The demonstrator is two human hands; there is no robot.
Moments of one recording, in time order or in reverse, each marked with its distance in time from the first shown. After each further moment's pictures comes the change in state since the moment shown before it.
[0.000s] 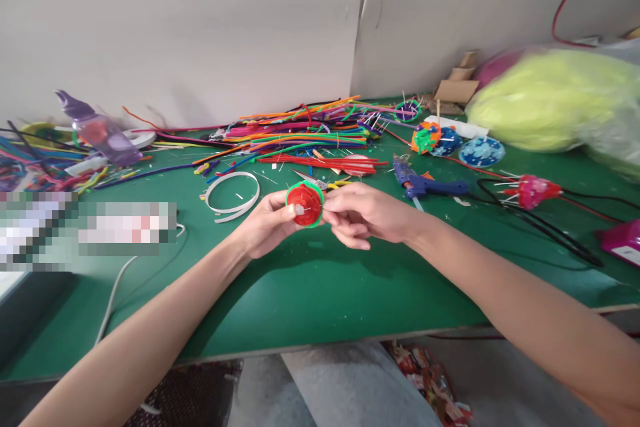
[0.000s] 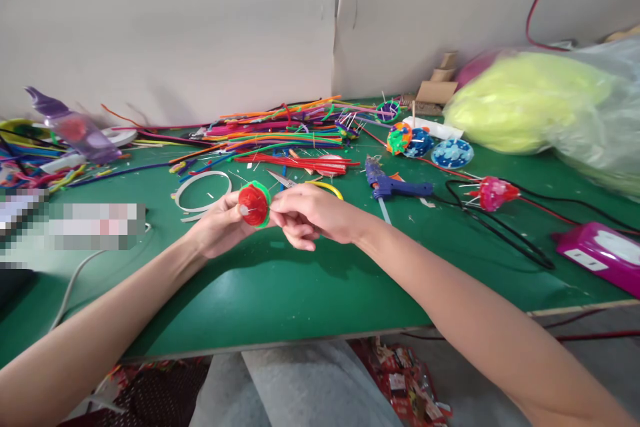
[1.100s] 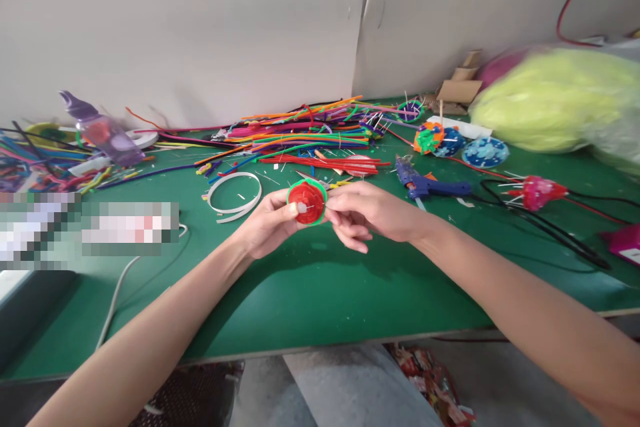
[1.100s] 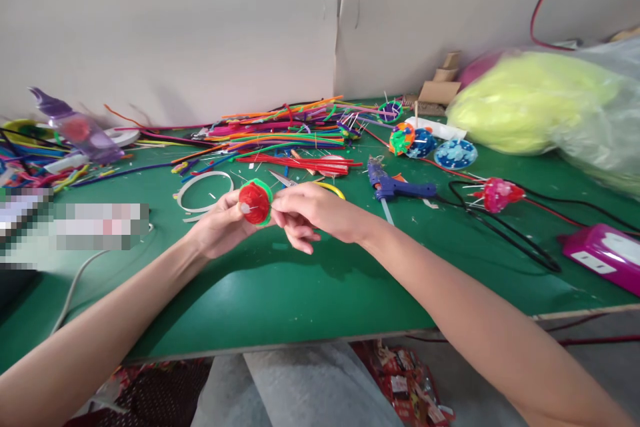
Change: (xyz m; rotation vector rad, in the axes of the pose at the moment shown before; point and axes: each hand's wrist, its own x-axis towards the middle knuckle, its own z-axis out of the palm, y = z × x) left_hand -0.001 0.002 0.004 -0.015 0.025 0.006; right_hand -0.002 -0.005 0.001 -0.186 0.019 -0.052
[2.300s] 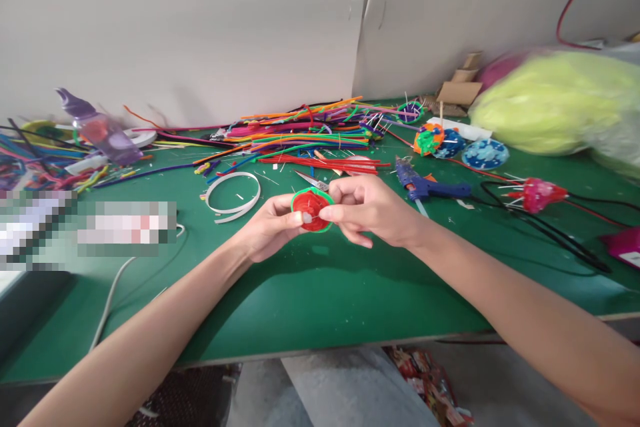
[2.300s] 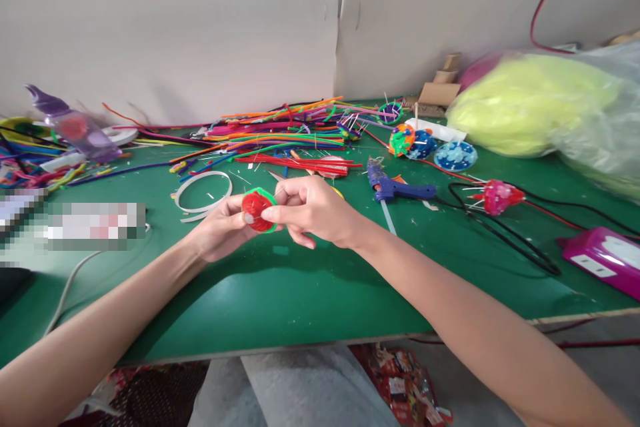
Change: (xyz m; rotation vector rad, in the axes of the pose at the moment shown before) left_hand -0.002 -0.005 -0.002 0.069 -0.015 -0.016; right_hand 0.001 -0.005 0.010 -0.017 0.206 -0.097
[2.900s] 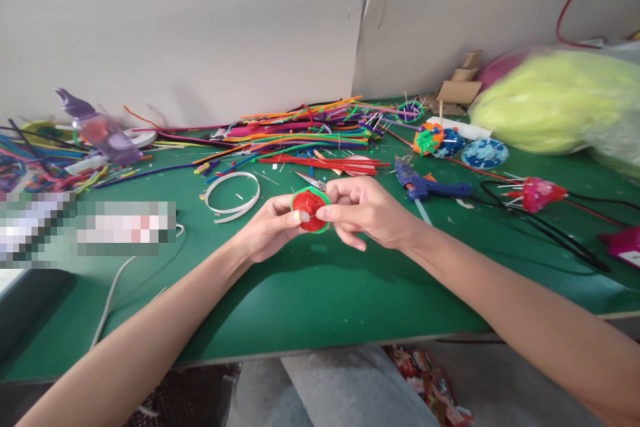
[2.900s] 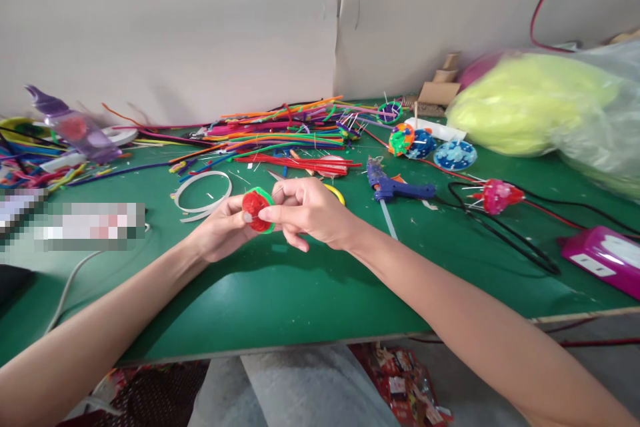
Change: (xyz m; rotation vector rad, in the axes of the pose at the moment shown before) left_hand 0.001 -0.003 -0.002 -0.040 0.003 -0.016; right_hand 0.002 0.008 0.003 0.080 -0.011 -0.014
